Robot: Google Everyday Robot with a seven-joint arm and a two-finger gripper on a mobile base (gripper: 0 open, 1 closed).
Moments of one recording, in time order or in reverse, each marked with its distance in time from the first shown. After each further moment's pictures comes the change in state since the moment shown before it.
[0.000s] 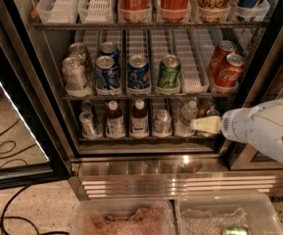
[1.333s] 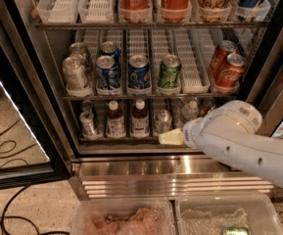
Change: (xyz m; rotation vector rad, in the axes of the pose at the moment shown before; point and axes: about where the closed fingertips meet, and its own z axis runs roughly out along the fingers) arm 0.032 0.093 0.048 -0.079 0.061 -0.194
